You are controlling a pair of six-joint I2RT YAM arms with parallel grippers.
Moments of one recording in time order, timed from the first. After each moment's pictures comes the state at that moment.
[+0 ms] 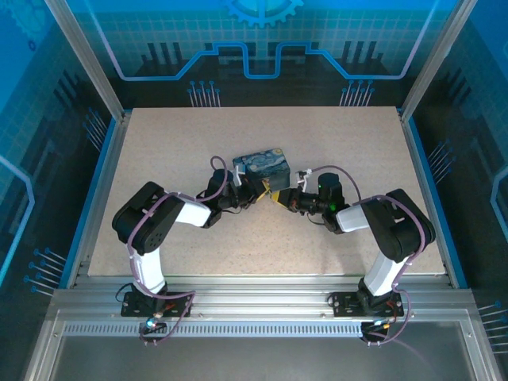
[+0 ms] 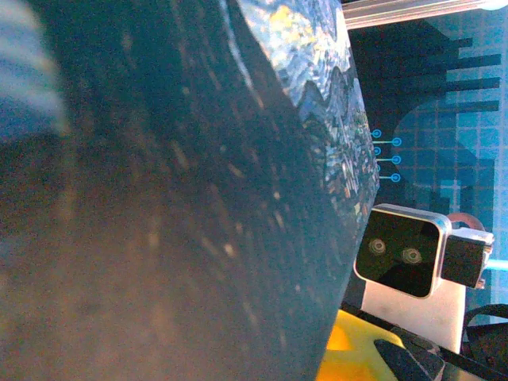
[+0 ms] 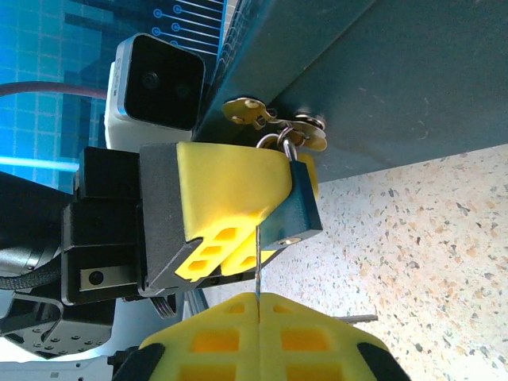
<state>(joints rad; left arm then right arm) -0.51 1.87 0.74 0.77 0.45 -1.24 0.37 1.73 0.54 0.80 -0.78 1.02</state>
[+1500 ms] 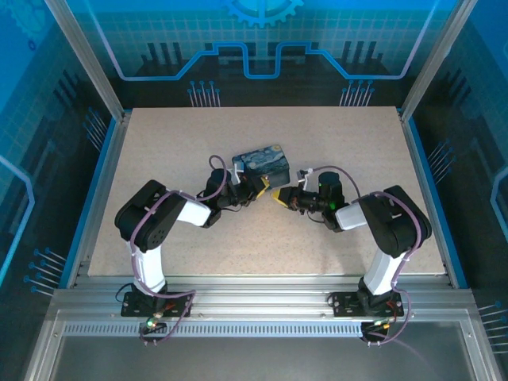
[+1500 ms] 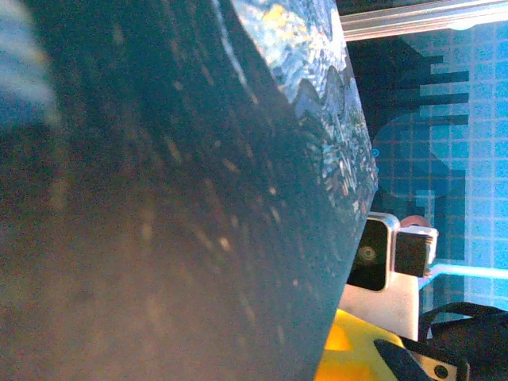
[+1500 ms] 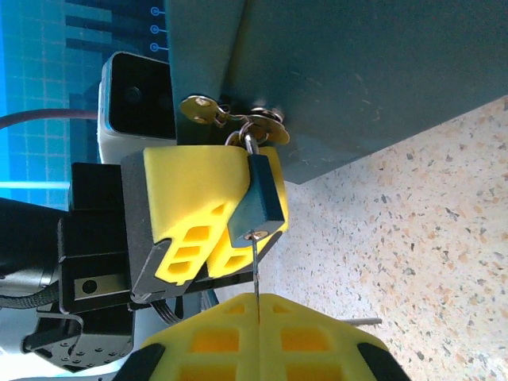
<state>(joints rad) -0.50 1.90 0.74 0.86 0.46 -1.29 0.35 1.78 0.57 0.83 -0.79 1.13</state>
